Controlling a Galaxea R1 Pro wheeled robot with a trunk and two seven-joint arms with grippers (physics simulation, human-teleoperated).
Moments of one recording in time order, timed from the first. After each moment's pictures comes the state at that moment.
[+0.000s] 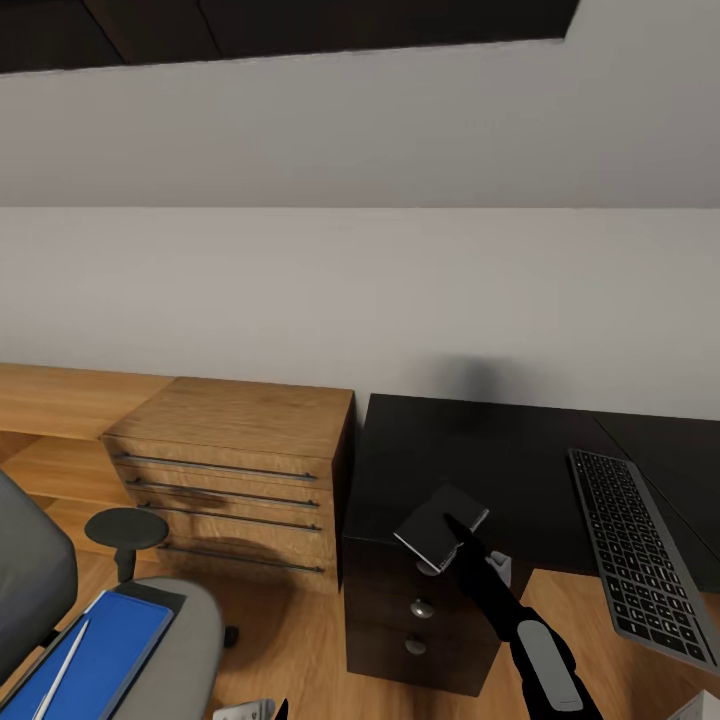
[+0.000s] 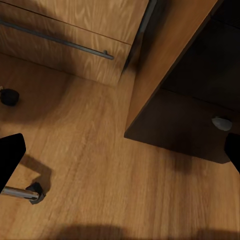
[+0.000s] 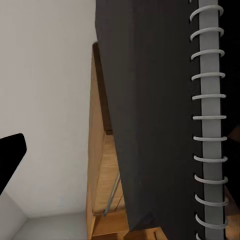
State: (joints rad) left arm 0.08 -0.09 -0.03 -0.95 0.15 -0.12 -0.06; right arm -0.32 0.12 -0.29 -0.93 -1.08 0.42 0.33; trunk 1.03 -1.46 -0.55
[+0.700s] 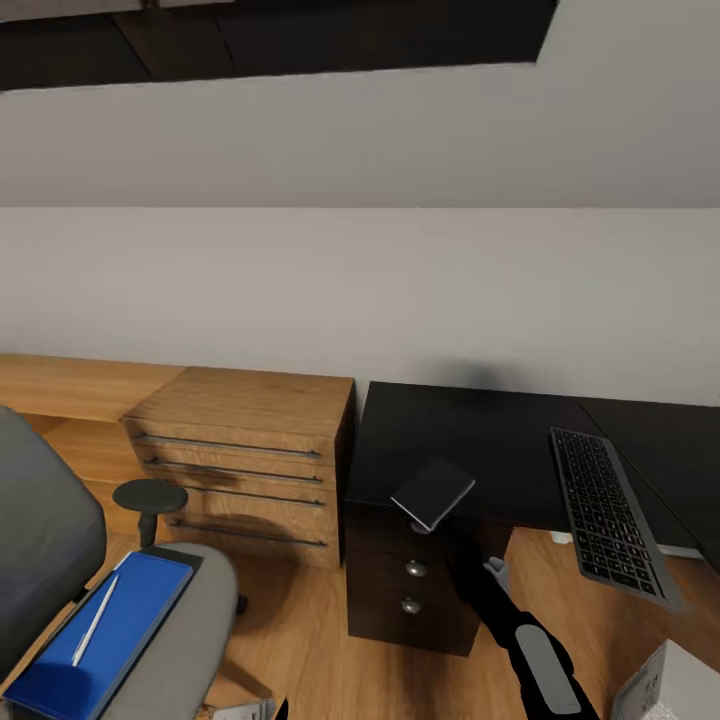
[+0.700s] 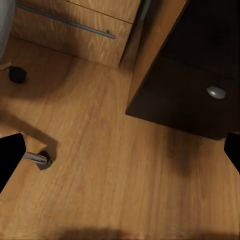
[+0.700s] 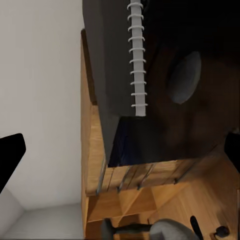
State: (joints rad) left arm 0.08 -0.09 -0.03 -0.95 0.15 -0.12 -0.06; right arm -0.32 0.12 -0.29 -0.90 -1.07 0.41 0.33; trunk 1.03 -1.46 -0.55
